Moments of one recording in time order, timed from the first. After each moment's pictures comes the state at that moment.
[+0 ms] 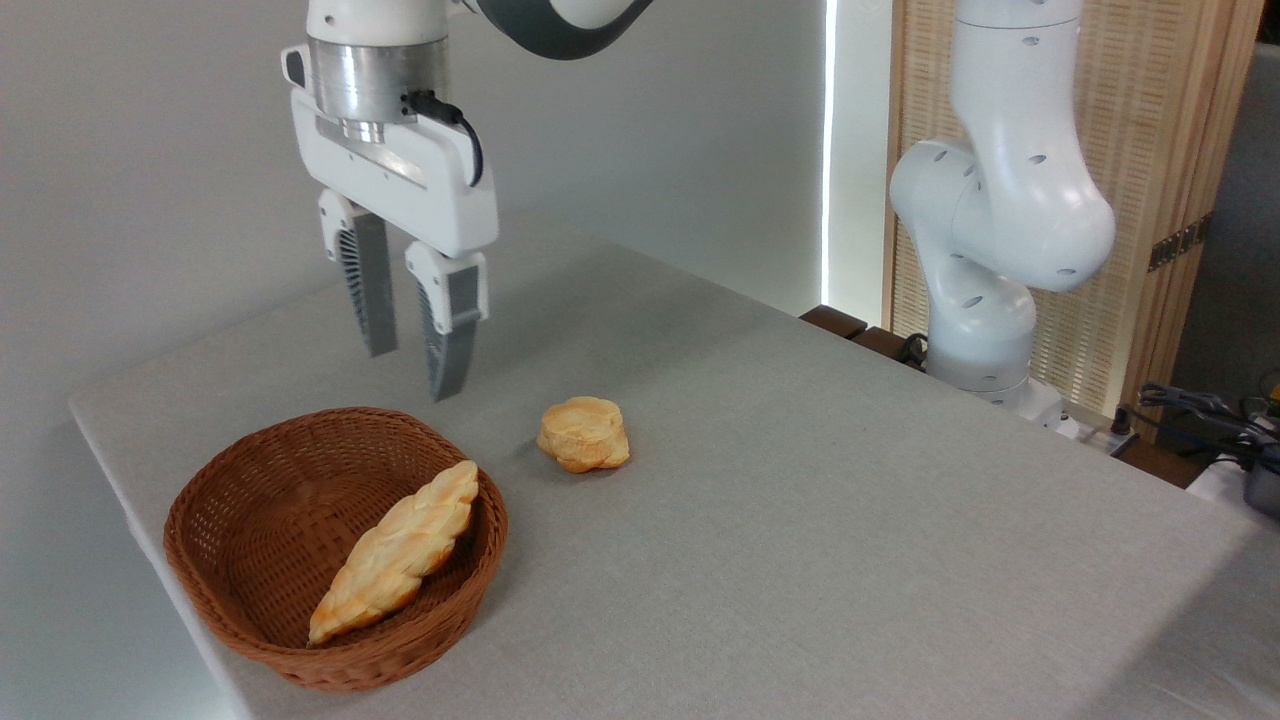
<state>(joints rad) -0.22 -0.01 0.03 -1.74 -0.06 1.89 0.52</state>
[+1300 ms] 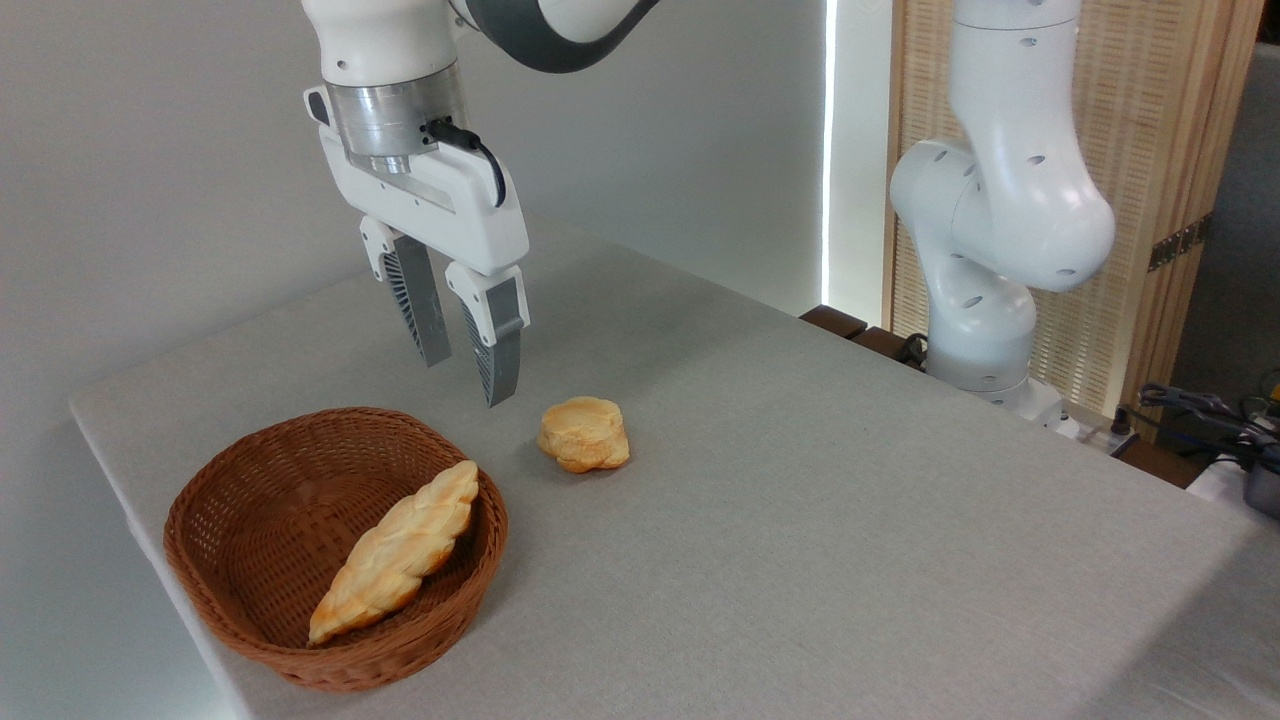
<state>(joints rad) -0.22 0.01 0.03 -1.74 -0.05 1.77 0.52</state>
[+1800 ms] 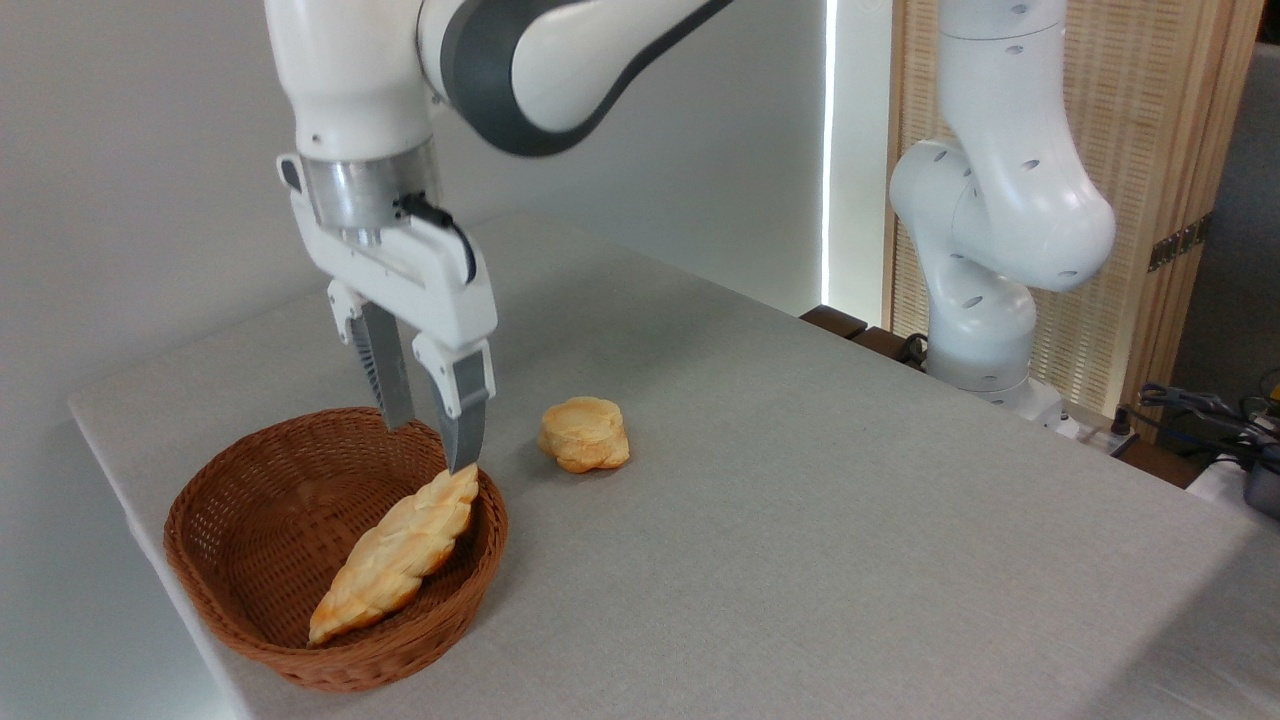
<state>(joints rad) -0.22 0.10 0.04 -1.74 -0.05 1.92 0.52</state>
